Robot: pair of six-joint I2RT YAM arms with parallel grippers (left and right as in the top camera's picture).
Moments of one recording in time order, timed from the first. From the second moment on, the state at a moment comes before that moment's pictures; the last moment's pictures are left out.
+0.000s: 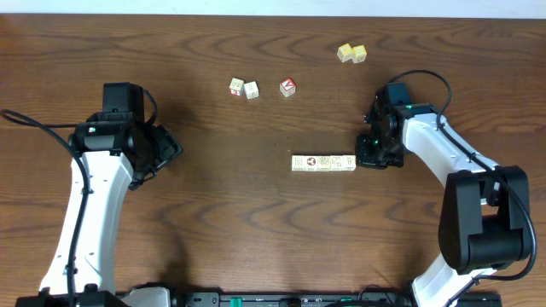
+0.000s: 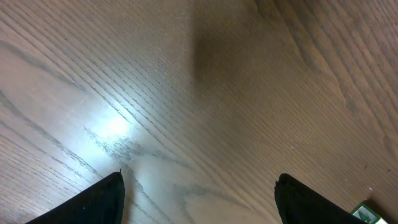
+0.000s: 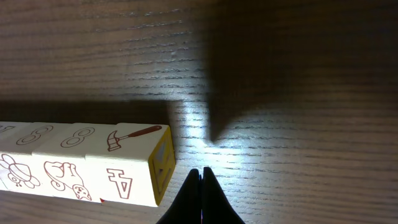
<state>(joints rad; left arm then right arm) 0.06 1.40 1.16 -1.07 -0.01 -0.65 0.14 1.86 1.17 -0.83 -0.18 0.24</state>
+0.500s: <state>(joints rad) 0.06 1.40 1.16 -1.07 -0.01 -0.65 0.15 1.86 1.17 -0.83 -0.18 0.25</state>
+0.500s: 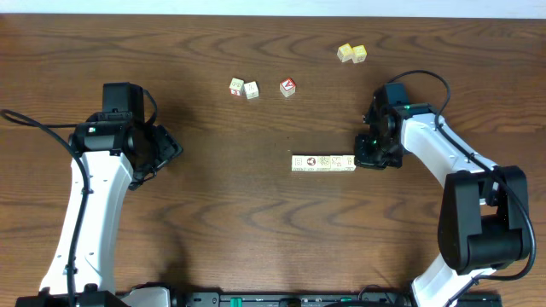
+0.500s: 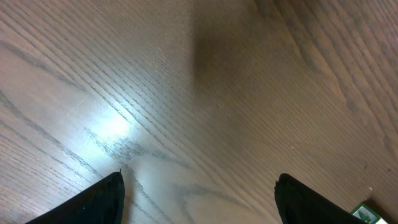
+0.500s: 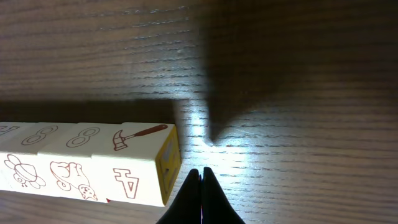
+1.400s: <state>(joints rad) 0.06 1.40 1.16 -1.07 -0.01 -0.65 0.15 1.86 1.17 -0.83 -0.20 0.25</state>
